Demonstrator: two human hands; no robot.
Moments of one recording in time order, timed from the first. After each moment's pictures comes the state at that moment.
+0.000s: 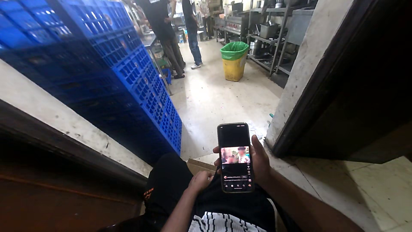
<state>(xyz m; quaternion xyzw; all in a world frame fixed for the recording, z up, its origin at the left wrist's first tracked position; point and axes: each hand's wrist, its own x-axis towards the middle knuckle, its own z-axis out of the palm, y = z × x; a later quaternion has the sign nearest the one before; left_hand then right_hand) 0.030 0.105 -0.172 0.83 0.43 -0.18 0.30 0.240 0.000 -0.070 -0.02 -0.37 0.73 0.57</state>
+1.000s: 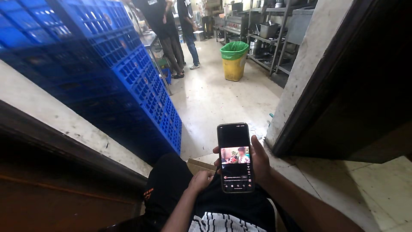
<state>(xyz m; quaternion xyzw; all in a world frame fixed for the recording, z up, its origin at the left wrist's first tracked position) 0.031 0.105 -0.171 0.83 0.43 -0.19 0.30 0.233 -0.007 -0.056 -0.08 -0.36 0.72 0.59</state>
